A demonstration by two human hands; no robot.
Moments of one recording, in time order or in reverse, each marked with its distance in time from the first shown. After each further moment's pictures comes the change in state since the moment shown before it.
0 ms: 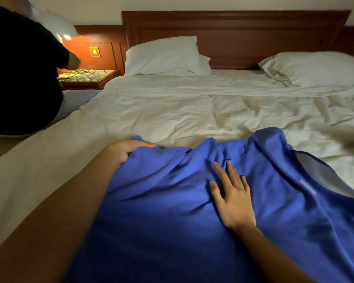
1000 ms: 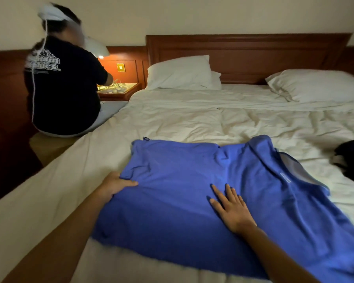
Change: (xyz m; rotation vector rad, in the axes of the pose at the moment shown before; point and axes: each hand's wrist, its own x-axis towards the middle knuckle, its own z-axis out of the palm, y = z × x) left_hand -0.197 -0.128 -0.060 0.257 0.376 0.183; right_hand -0.089 -0.022 -0.038 -0.171 -0.429 0.043
